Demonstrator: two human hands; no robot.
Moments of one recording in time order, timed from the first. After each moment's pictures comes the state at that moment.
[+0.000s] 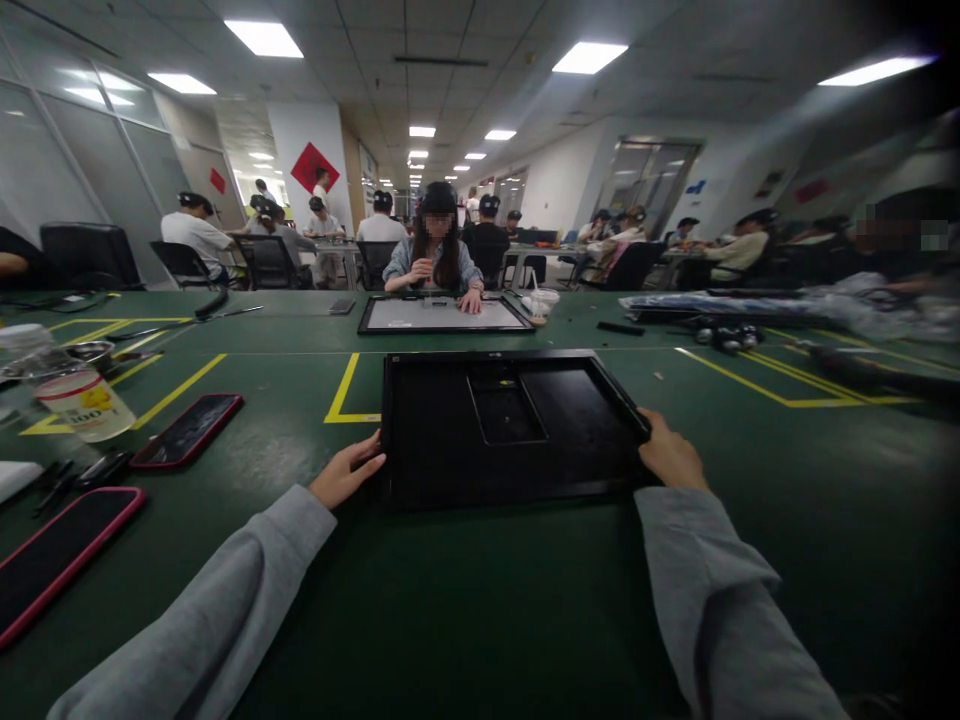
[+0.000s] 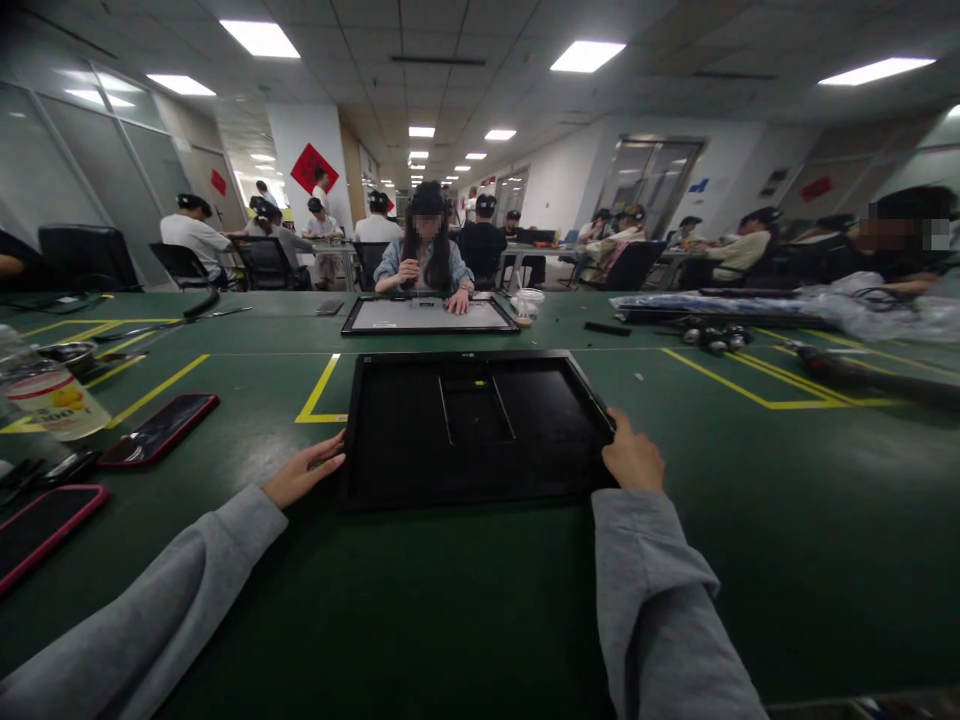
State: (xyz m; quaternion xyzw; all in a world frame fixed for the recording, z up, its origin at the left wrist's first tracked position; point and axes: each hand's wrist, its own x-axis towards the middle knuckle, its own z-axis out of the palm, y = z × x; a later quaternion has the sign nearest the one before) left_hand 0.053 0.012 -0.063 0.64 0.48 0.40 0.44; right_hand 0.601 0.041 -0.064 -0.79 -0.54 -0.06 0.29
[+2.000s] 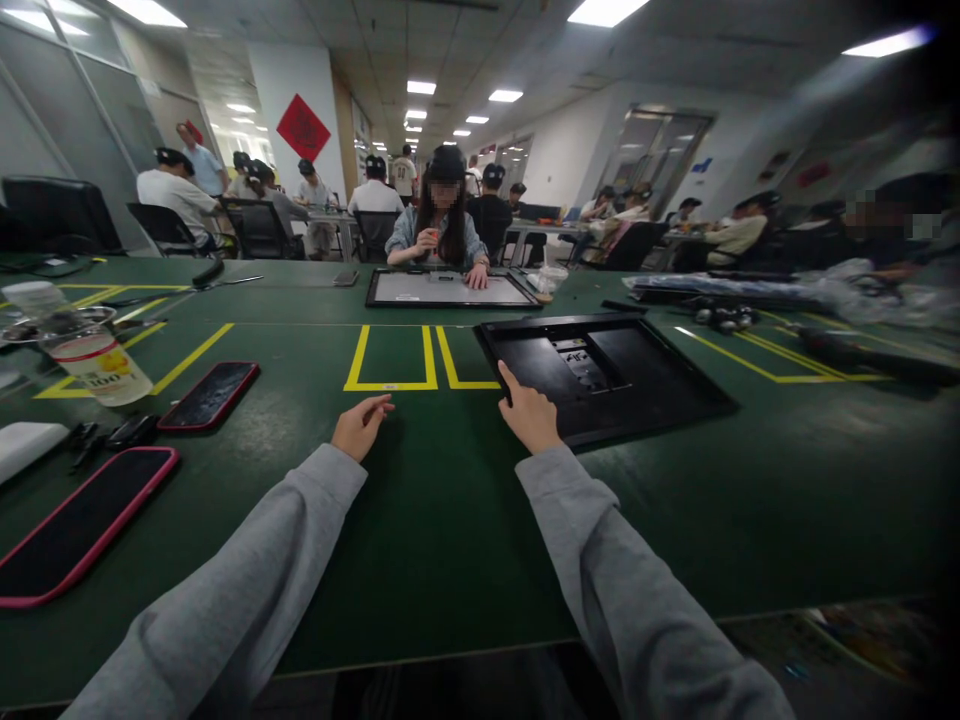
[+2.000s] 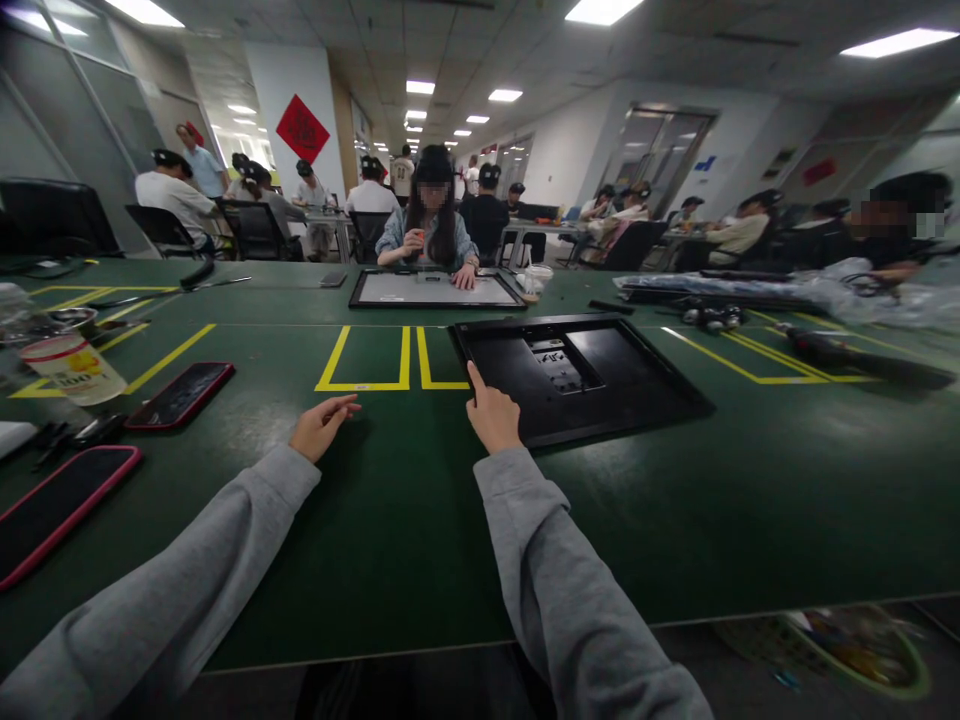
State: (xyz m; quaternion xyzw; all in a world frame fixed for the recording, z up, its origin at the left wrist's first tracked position) left_hand 0.021 0.032 -0.093 0.66 0.50 0.48 0.31; right_hand 0.338 0.029 -0.030 -0.72 -0.68 -0.08 0.08
